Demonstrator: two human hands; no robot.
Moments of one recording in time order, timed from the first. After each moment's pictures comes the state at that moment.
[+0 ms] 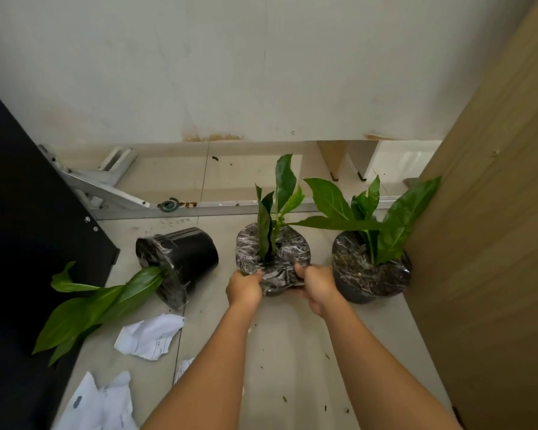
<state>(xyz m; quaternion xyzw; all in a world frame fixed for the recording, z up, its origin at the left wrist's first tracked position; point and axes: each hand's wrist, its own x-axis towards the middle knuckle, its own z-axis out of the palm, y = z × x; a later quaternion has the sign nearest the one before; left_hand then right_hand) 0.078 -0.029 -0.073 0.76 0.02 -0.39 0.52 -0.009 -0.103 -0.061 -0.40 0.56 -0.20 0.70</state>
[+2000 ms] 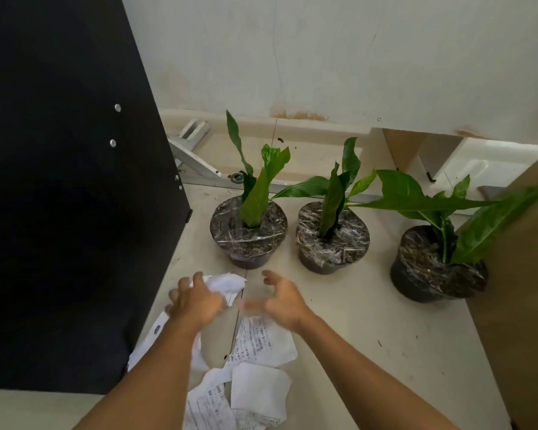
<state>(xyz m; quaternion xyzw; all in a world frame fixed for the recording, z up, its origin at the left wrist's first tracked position) 0.154 0.159 -0.062 0.93 -0.10 -0.31 0.15 0.052 0.037 -0.082 -0.75 0.35 0.08 0.56</state>
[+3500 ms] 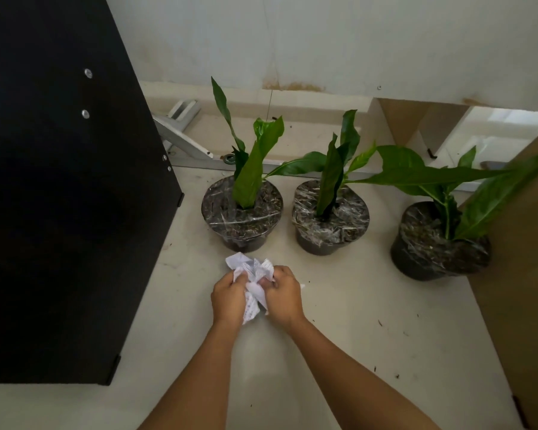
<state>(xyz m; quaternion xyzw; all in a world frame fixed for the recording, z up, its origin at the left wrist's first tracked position) 0.106 0.124 -0.125 0.74 0.06 -0.31 0.59 0.046 0.048 -0.140 -0.73 0.41 -0.10 0.54</state>
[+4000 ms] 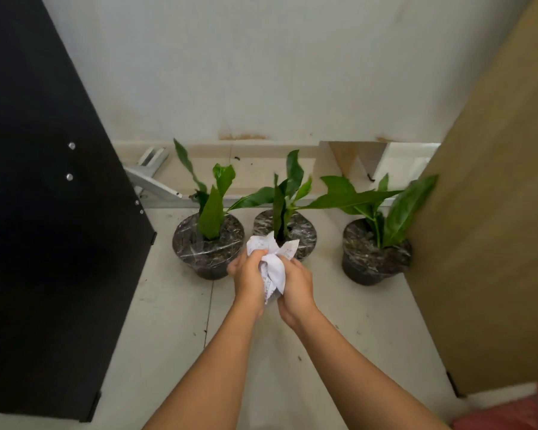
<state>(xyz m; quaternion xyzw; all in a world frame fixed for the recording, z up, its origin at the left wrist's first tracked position) 0.058 0.053 -0.023 0.58 0.07 -0.38 0.72 -0.006 0.020 -0.015 -0.35 0.41 -0.30 0.79</state>
